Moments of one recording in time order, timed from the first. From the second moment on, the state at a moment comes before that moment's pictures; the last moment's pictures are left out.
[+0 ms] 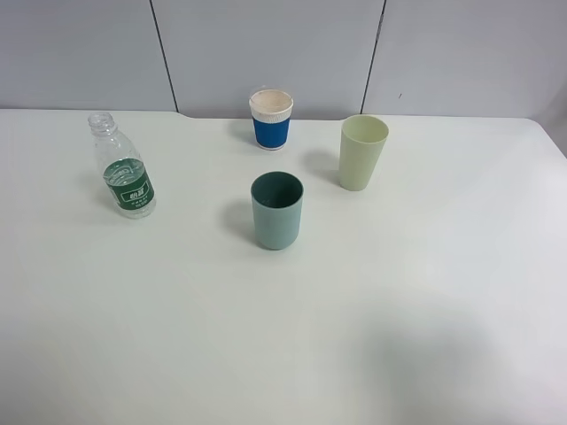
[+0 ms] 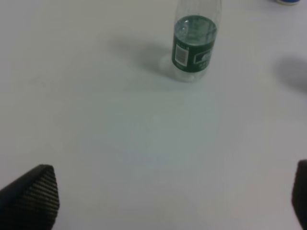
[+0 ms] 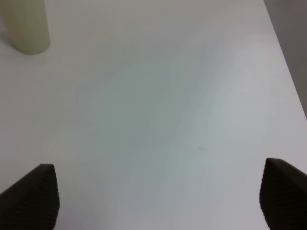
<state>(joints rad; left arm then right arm) -0.03 0.00 -0.50 -0.05 1.06 0.01 -0.07 0.00 -0.51 0.02 1.07 -0.17</state>
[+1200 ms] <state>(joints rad) -0.03 0.00 -0.50 -0.05 1.06 0.01 -0.07 0.00 -0.51 0.02 1.07 -0.17</state>
